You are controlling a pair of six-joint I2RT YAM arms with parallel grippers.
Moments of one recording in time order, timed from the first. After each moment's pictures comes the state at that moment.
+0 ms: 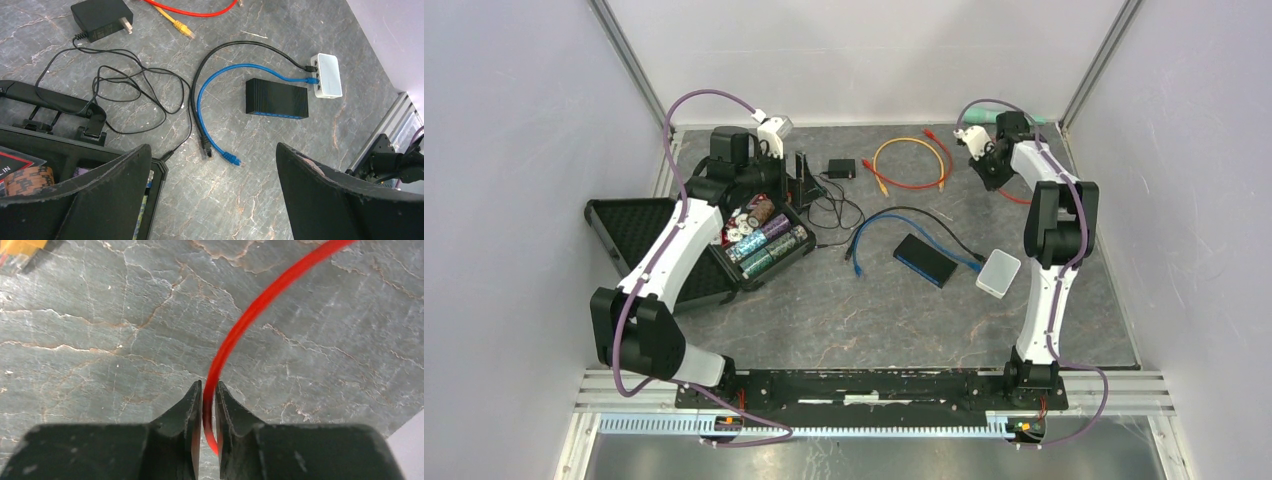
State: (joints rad) left arm -0.23 1.43 1.25 -0.40 0.58 -0.10; right arm -0.03 2.24 1.82 -0.67 -0.11 -0.74
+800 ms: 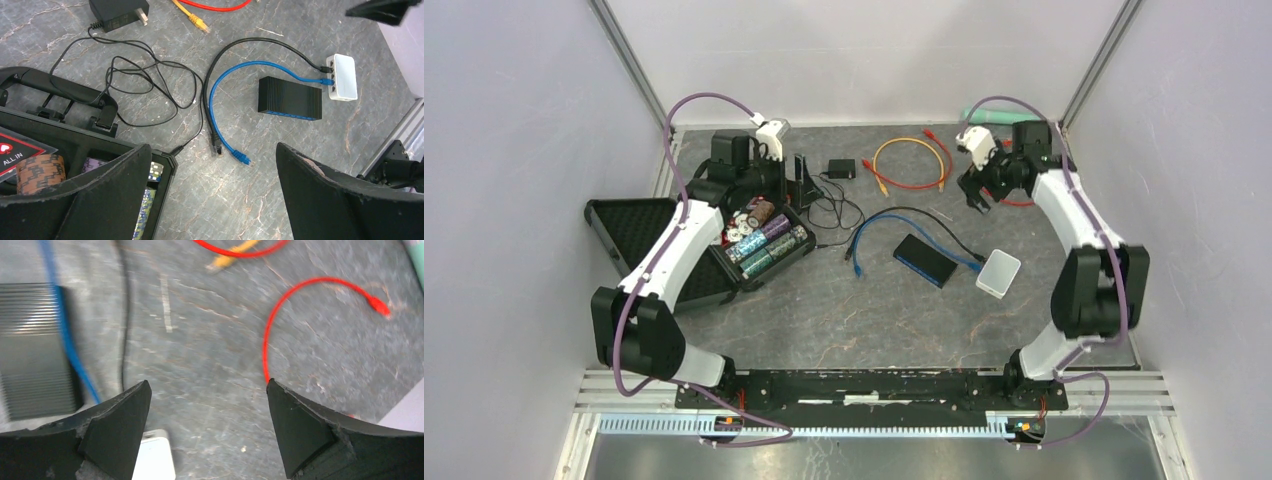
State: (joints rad) left arm -0.23 1.43 1.23 -0.40 0.52 -0.10; right arm 0.00 1.73 1.42 -0.64 -0.36 -0.77
